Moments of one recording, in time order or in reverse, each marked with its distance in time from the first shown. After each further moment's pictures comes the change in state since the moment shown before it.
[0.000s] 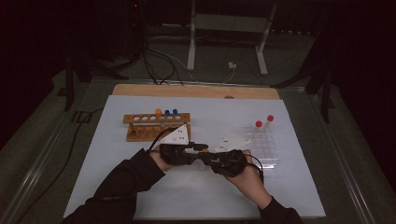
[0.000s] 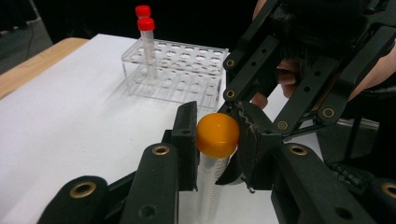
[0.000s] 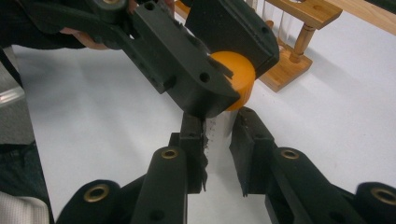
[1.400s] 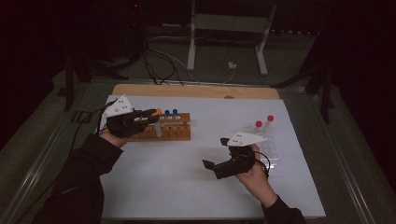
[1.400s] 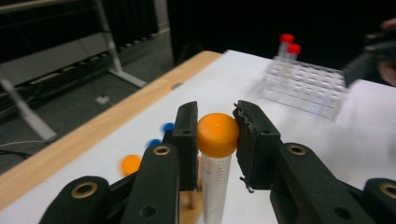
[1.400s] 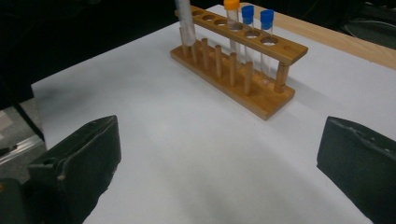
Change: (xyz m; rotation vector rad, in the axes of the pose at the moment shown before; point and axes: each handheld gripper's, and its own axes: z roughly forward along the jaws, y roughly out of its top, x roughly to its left) left arm 0.067 -0.009 -0.133 -0.068 0.417 -0.089; right arm -0.011 0.002 -0.023 -0.160 0.015 0.099
